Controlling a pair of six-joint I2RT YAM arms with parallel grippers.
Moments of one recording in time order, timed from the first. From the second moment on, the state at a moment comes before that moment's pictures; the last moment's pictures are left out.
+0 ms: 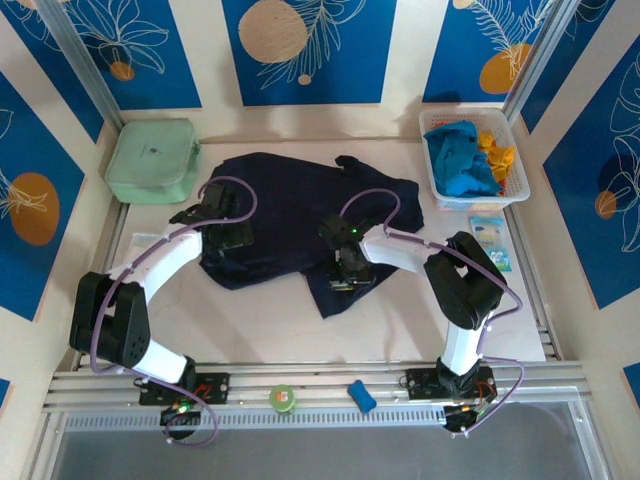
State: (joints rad) left arm -0.30 1.49 1.02 -0.62 -0.20 -0.47; right arm 0.74 1.80 1.16 -0.80 -0.11 0.64
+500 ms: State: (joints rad) left arm -0.30 1.52 1.02 -0.60 -0.20 -0.47; right arm 0.74 1.48 1.18 -1.06 -0.13 0.53
